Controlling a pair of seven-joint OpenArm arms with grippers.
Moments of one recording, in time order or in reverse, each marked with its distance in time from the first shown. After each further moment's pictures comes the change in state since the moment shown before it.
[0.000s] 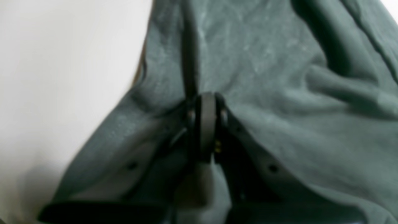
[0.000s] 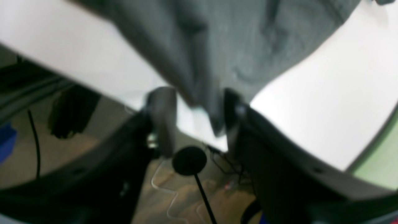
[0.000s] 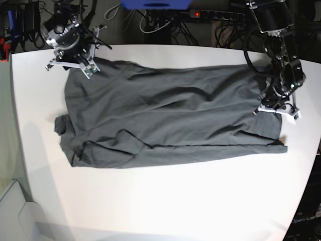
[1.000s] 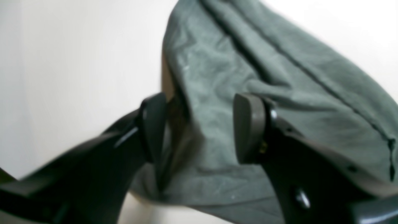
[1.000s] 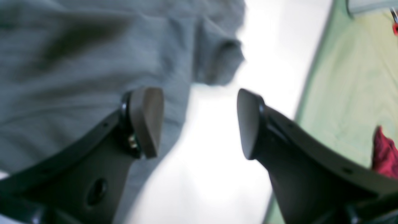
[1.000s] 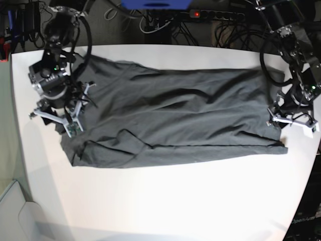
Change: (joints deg) left arm 0.1 -2.1 -4.6 18.4 0.1 -0.2 16.1; right arm 22.4 -3.1 5.3 -2.5 -0.5 0.0 -0.8
